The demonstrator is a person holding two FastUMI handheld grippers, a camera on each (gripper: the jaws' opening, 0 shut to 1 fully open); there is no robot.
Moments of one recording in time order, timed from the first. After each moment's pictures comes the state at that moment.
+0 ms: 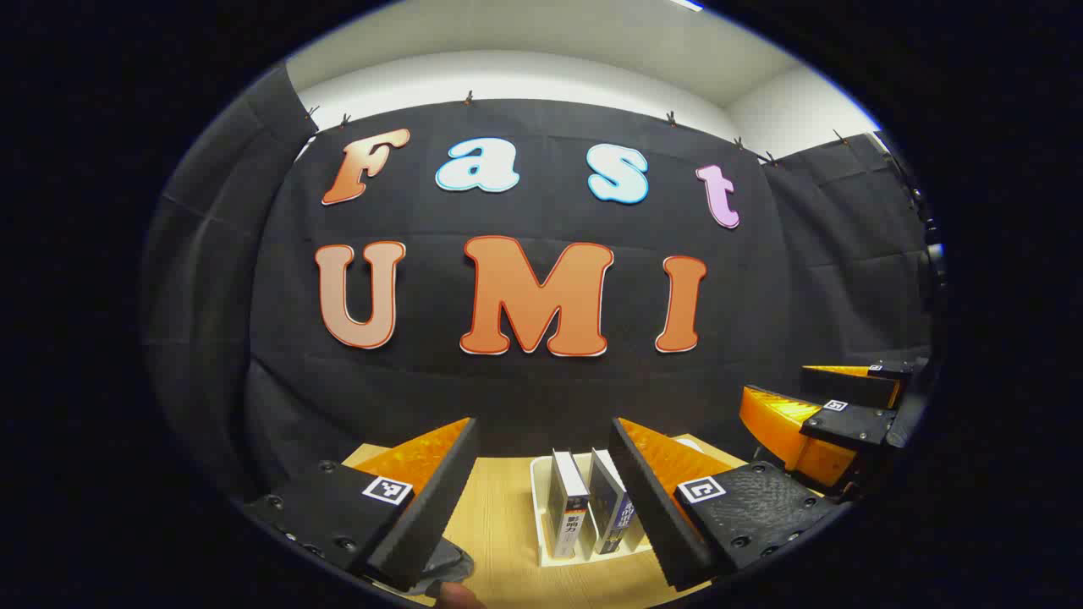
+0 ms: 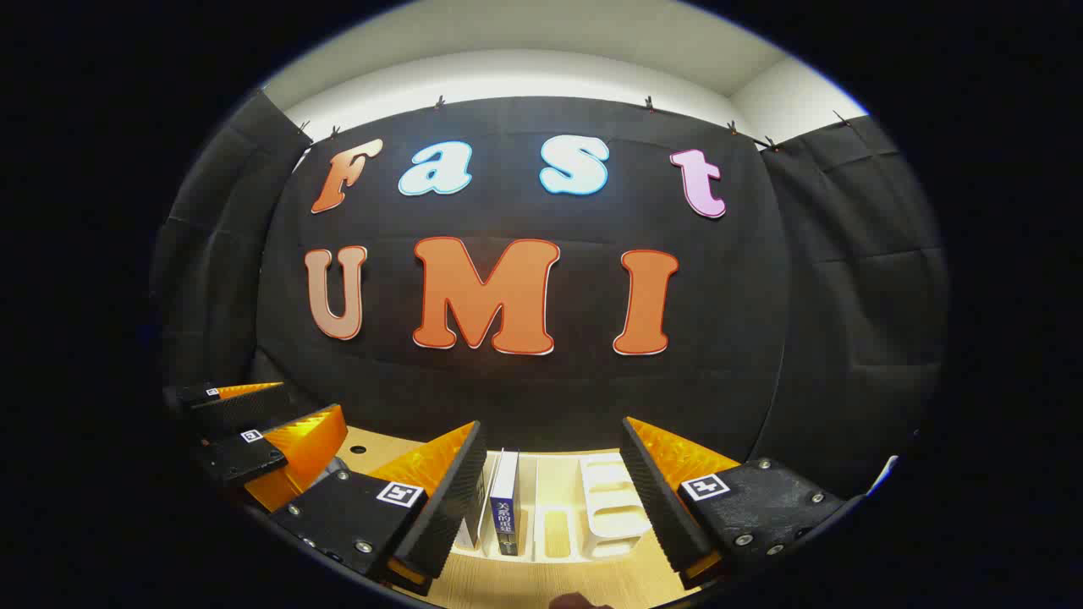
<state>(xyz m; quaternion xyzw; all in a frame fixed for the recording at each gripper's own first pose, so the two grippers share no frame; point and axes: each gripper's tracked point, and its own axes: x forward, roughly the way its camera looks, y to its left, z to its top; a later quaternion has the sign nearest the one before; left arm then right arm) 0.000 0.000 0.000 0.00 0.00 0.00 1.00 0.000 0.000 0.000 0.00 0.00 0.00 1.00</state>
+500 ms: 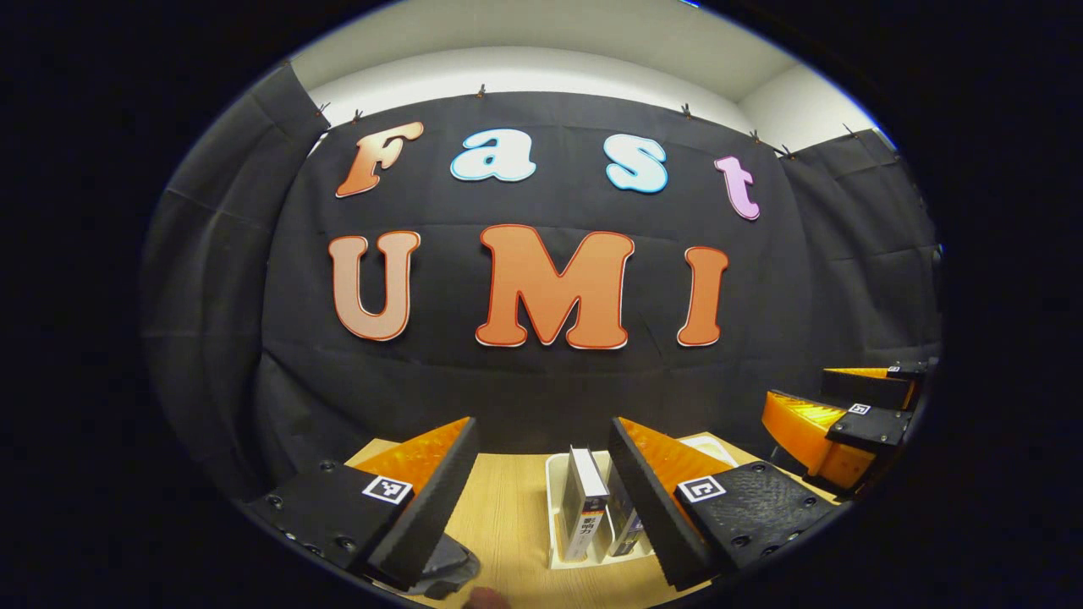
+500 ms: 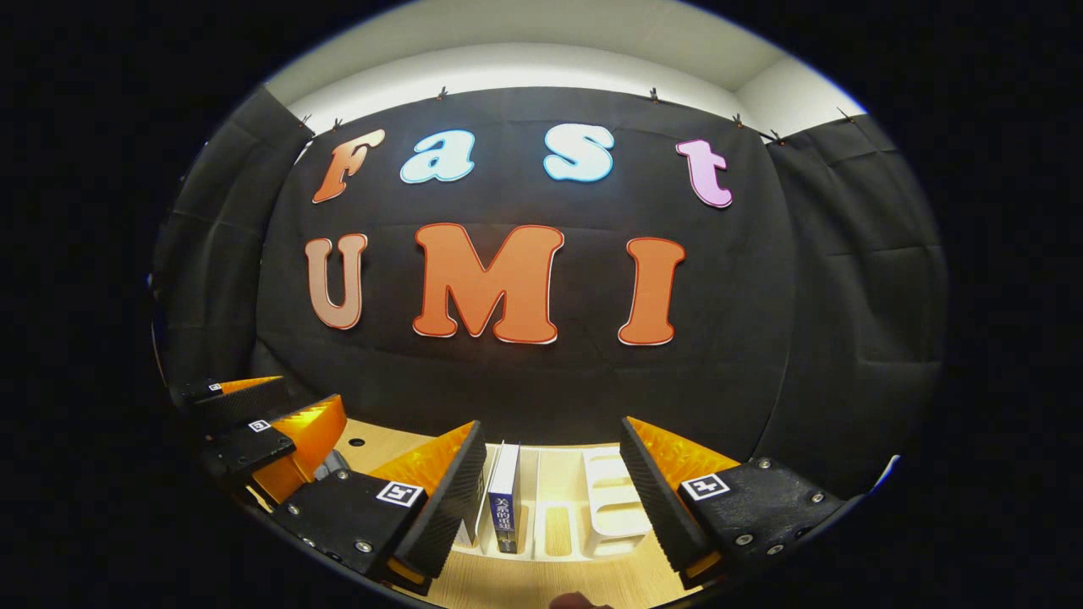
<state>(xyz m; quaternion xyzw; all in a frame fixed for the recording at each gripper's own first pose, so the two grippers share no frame) 0.021 0.013 -0.013 0.00 0.00 0.03 1.00 0.020 -0.001 -0.013 0.00 0.01 0.00 1.00</state>
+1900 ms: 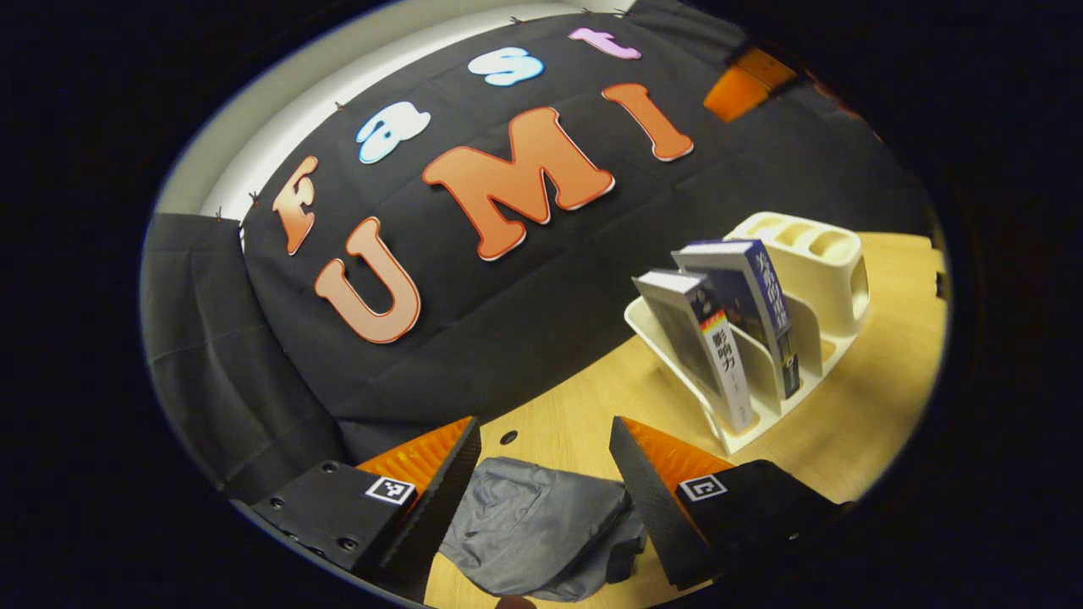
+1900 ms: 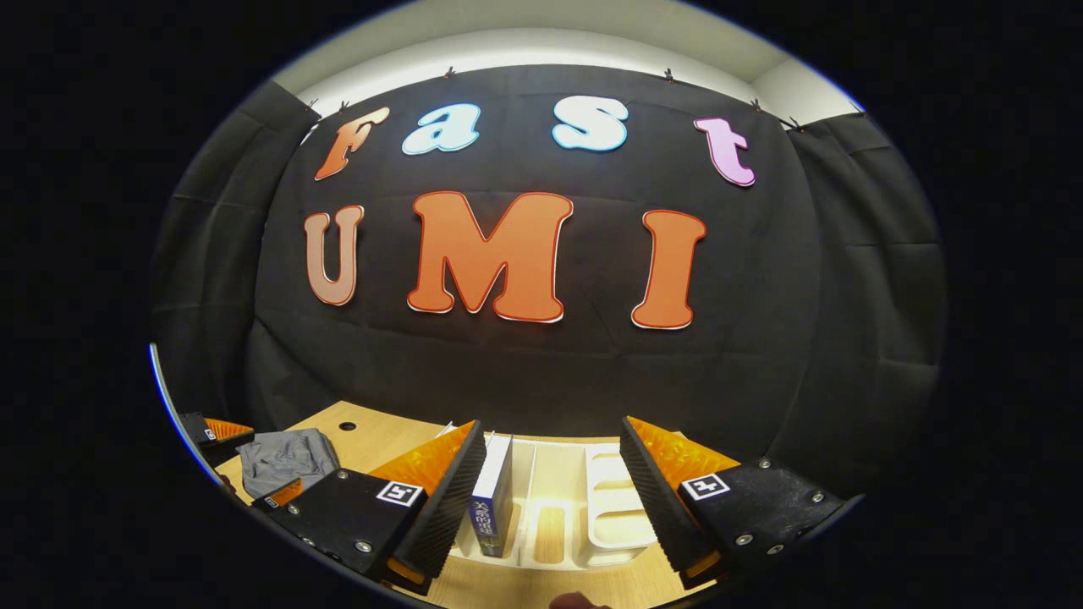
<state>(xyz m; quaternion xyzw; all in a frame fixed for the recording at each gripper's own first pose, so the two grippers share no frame) 0.019 0.106 -0.196 0.33 0.15 0.07 0.93 0.078 -0.014 -0.051 -0.02 0.03 0.03 1.00</state>
